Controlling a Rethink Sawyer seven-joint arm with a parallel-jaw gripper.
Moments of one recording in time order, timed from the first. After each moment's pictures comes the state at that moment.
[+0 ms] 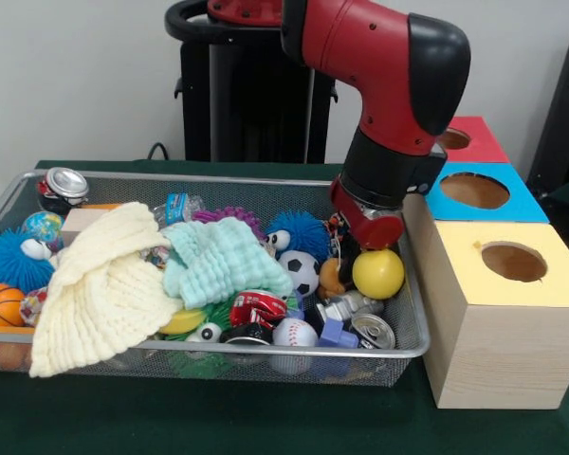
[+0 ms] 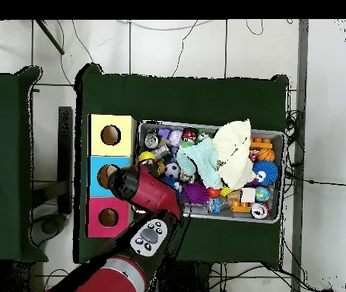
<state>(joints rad) 0.28 -0.26 -0.43 1.67 0.63 0.26 2.57</state>
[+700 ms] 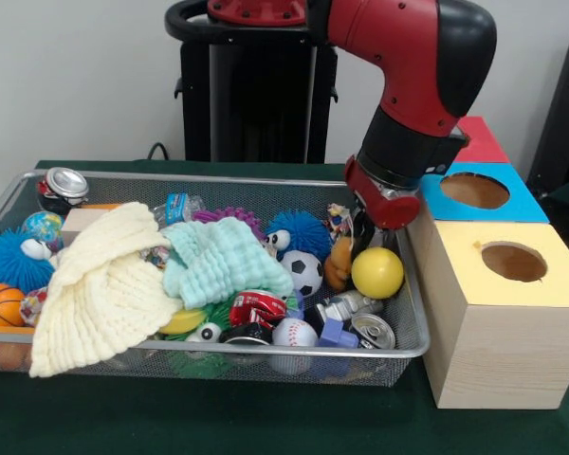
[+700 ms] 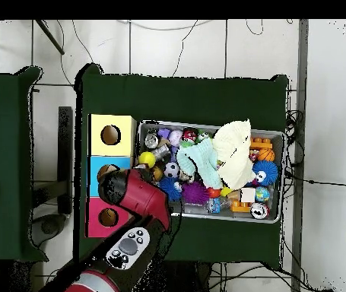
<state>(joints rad) 0.37 -0.26 -0.52 1.67 0.65 0.36 2.57</state>
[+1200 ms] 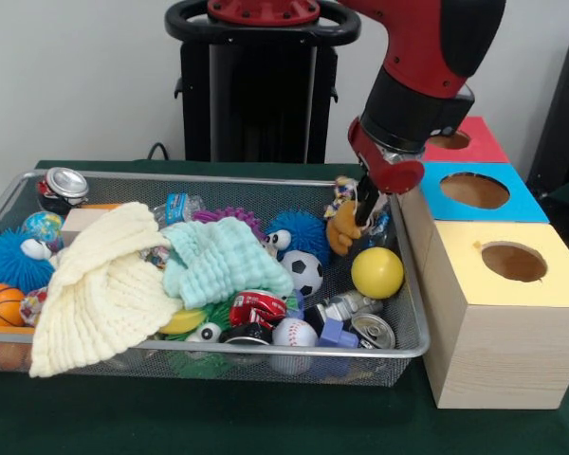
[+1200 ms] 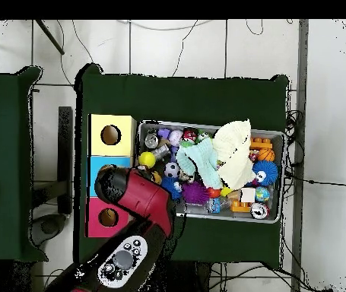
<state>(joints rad) 0.39 -0.31 -0.59 1.65 0.65 0.55 2.57</state>
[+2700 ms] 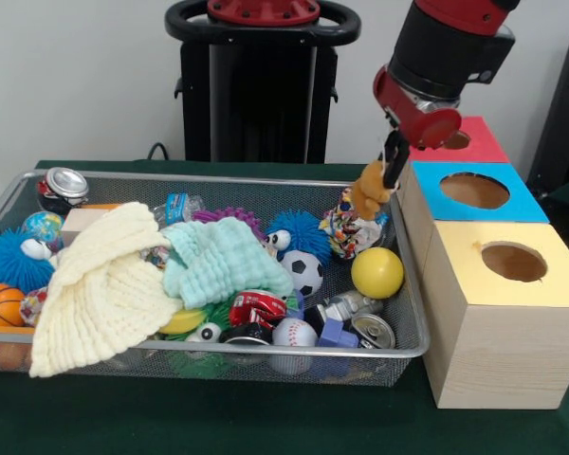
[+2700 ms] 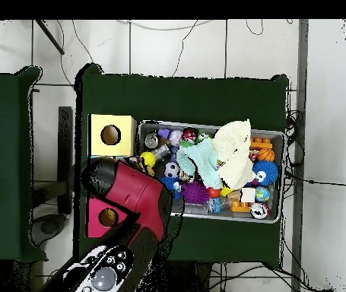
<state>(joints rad) 0.43 -0.37 -0.69 1.57 0.64 0.72 2.57</state>
